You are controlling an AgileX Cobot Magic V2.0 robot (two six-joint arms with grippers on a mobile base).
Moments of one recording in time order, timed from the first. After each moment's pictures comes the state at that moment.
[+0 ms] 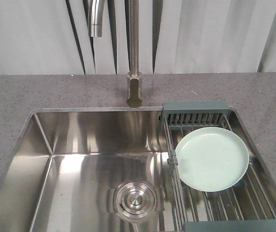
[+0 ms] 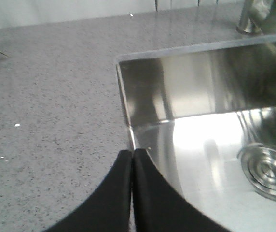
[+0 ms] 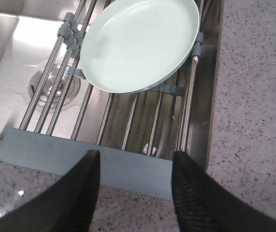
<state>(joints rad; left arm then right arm) 0.01 0.23 -0.41 -0.08 0.67 0.13 0.05 0.54 -0.57 0.18 0.94 -0.20</state>
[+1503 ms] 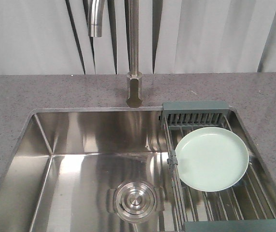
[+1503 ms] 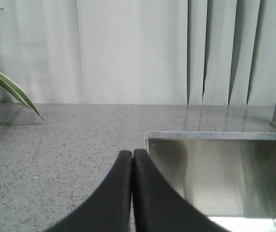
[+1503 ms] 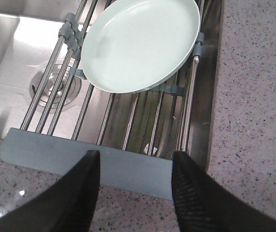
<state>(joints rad) 0.06 -0.01 0.02 -0.01 0.06 -0.01 0.05 0.54 -0.57 0.19 0.94 -0.20</state>
